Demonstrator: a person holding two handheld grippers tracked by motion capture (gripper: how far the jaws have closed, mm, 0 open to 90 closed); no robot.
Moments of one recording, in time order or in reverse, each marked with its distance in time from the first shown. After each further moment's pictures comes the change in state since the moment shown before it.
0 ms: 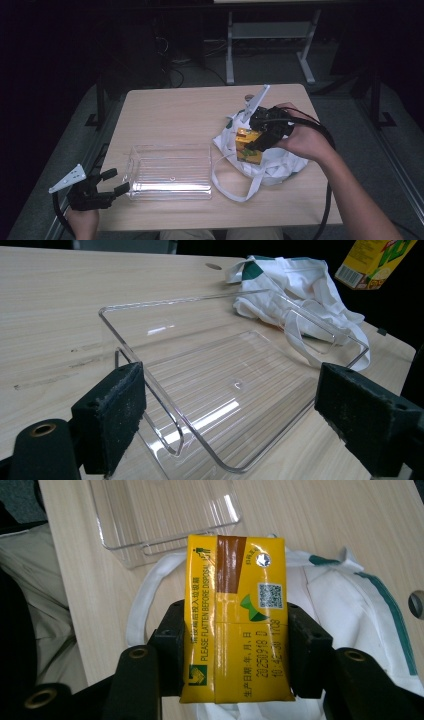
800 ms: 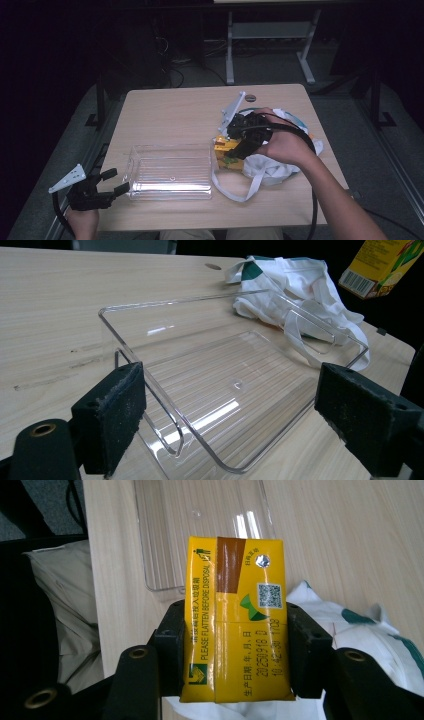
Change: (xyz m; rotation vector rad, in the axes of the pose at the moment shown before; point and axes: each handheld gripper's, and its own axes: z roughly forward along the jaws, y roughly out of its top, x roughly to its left) left arm 0.000 0.000 0.000 0.001 -0.002 0.001; right arm 0.029 0.039 0.012 -0.043 0.055 -0.112
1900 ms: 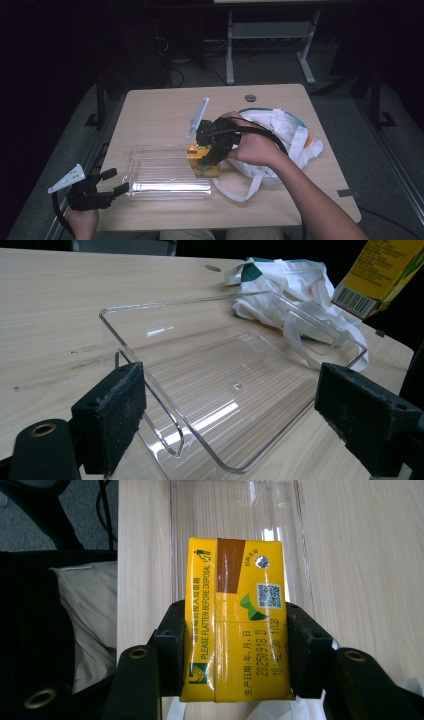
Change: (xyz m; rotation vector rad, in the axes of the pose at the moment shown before) left arm 0.001 0.000 -0.001 -0.003 -0.004 0.003; right arm 0.016 0.053 0.029 -0.015 0.079 -0.089
